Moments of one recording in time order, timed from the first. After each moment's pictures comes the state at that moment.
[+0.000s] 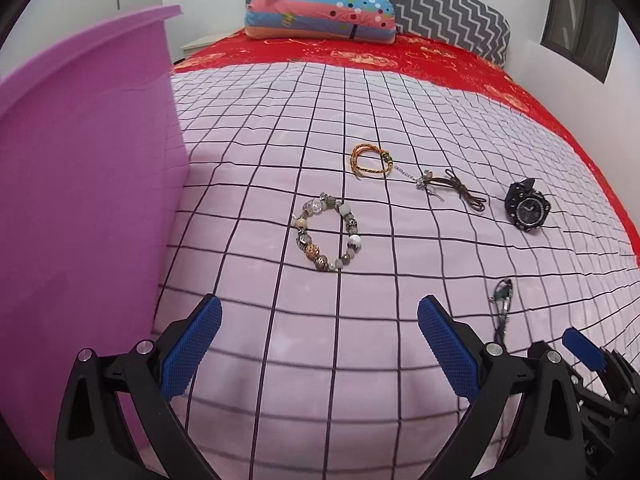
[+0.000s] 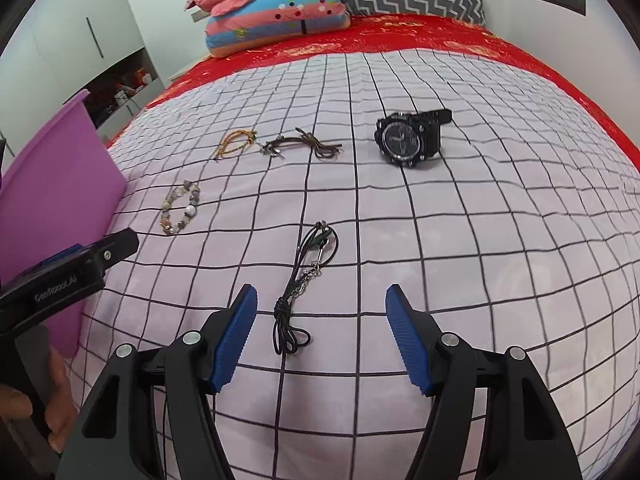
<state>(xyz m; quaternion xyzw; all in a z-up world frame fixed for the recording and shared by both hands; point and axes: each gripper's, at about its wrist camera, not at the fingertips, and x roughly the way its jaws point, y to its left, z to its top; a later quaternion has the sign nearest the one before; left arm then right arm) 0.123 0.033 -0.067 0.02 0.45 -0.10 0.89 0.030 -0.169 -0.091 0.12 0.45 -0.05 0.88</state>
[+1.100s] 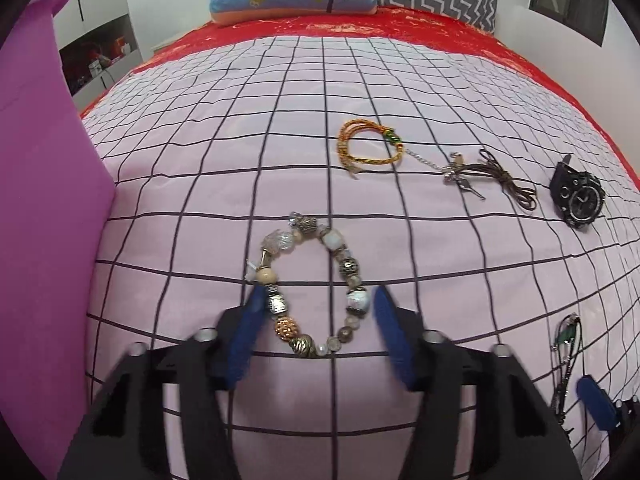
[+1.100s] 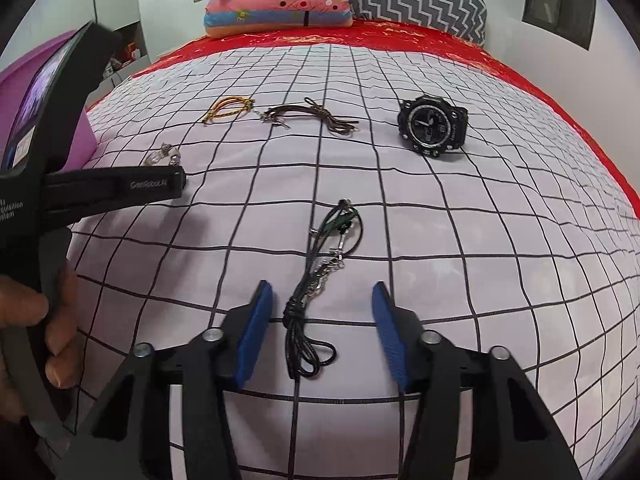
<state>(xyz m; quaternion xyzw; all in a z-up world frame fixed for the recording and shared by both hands) 0.193 -0.001 -0.120 0.07 0.47 -0.12 0.87 0.053 -0.130 -0.129 0.04 0.45 -0.08 0.89</state>
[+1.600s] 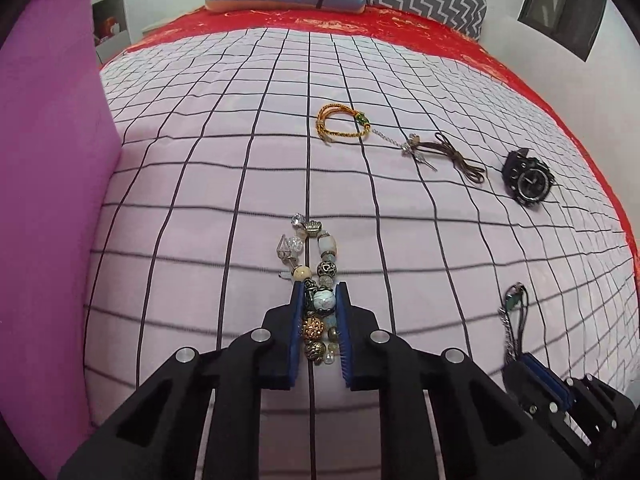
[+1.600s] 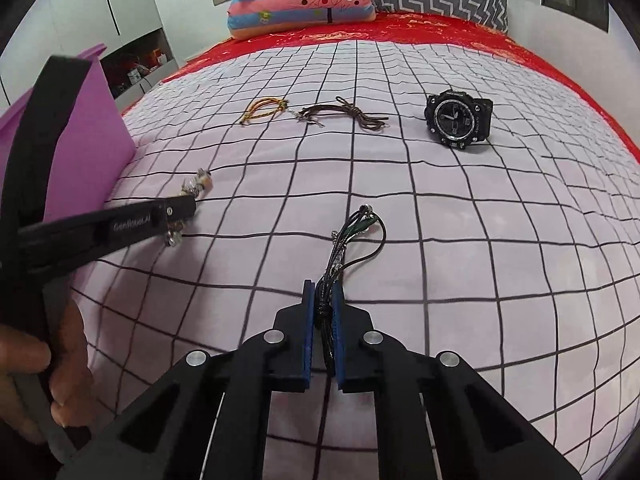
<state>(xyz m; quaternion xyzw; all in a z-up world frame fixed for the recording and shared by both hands) 0.147 0.018 -0.105 0.02 0.49 -0.16 0.86 0.040 -0.135 -0.116 0.10 0.45 -0.01 0.89</state>
